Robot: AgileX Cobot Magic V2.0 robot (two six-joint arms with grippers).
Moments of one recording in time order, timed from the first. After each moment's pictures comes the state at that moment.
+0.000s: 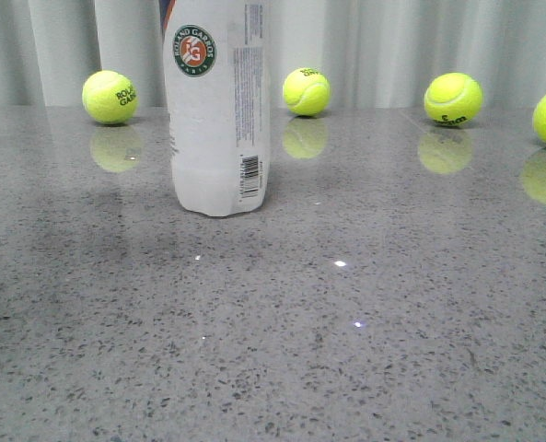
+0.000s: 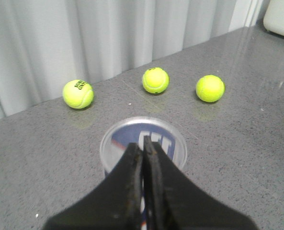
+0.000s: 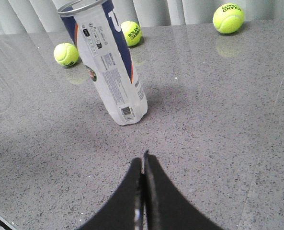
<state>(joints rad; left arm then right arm) -0.62 1.08 -1.11 -0.29 0.40 0.28 0.51 0.28 -0.52 0.22 0.56 0.13</state>
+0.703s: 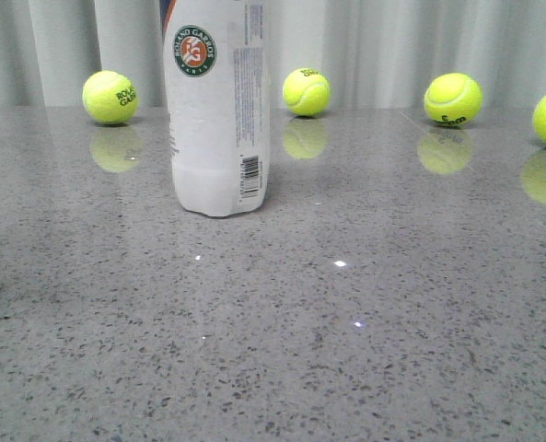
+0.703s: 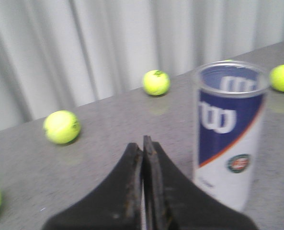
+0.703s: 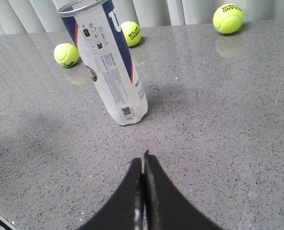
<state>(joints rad) -0.40 0.75 -0.77 -0.17 0.31 0.28 0.51 0.28 -0.52 0.22 0.56 0.13</state>
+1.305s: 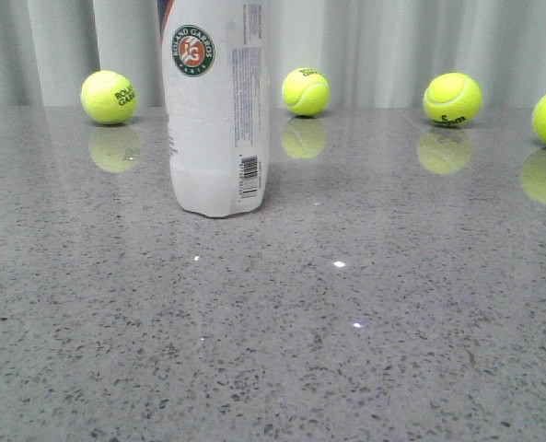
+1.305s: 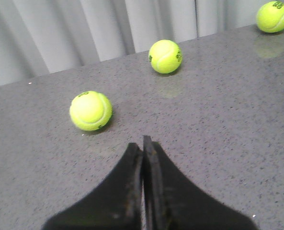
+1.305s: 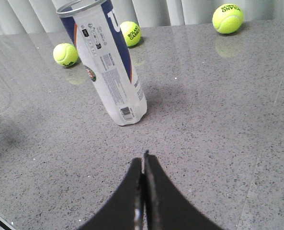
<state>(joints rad) -0.08 0.58 -0.57 -0.03 0.35 0.26 0.51 0.28 -0.52 0.22 0.56 0.13</state>
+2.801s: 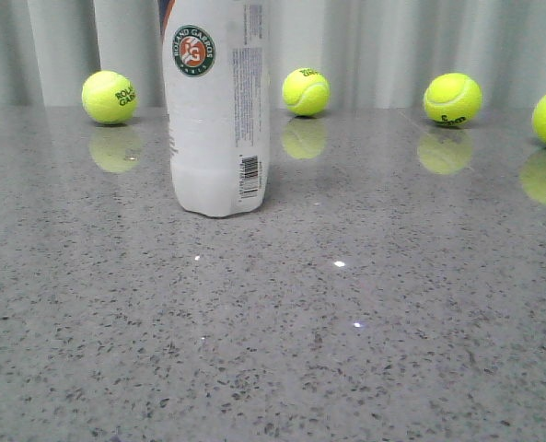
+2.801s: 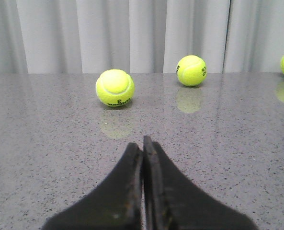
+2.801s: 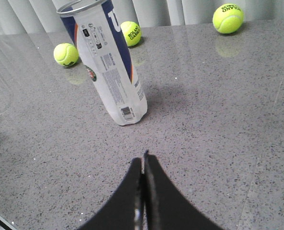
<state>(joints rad) -0.03 -0.01 0.00 0.02 0.09 0.01 0.51 0.28 -0.52 0.22 0.56 0.13</state>
